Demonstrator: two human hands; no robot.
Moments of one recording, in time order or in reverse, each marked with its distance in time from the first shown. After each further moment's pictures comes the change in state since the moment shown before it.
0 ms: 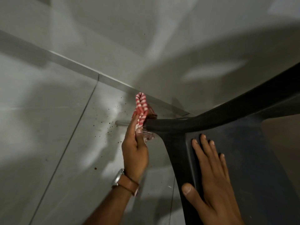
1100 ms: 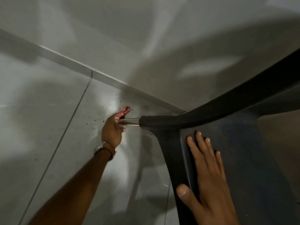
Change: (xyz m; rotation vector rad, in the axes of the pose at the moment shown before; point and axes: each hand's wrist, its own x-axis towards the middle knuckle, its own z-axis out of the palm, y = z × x) left_hand 0.095 -0.096 -0.020 0.278 -0.187 0.010; right_hand 0.000 0.002 0.003 0.025 0.054 -0.029
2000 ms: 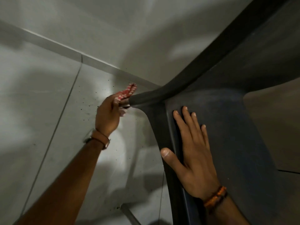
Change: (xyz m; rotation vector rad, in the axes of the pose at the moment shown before) left_hand -0.039 0.055 -0.012 -0.122 0.021 0.091; right_hand -0.004 0.003 0.003 0.026 0.043 -0.026
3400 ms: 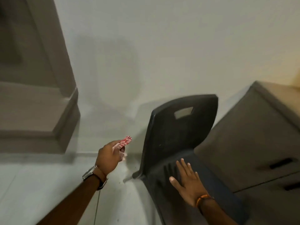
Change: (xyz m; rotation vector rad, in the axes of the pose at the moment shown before) left_hand -0.014 0.382 -0.117 0.495 -0.147 0.138; right_hand -0.041 -0.018 -0.170 0.092 -0.121 0.302
